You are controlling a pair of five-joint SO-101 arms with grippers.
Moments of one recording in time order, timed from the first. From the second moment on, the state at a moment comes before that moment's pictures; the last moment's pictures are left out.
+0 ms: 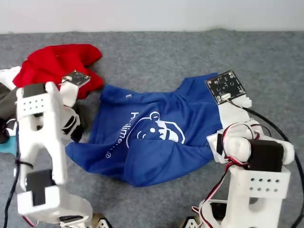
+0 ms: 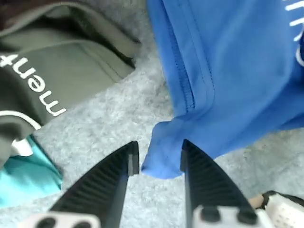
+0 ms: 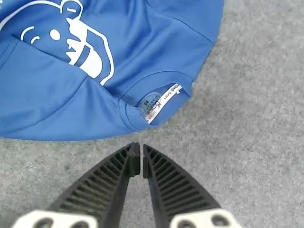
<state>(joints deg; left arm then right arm) -17.3 2.9 8.6 95.3 -35.0 0.0 -45.4 16.3 100.6 24.0</state>
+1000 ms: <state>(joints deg) -18.8 -30.1 48.8 78.3 -36.8 -0.2 -45.3 19.4 100.6 26.1</state>
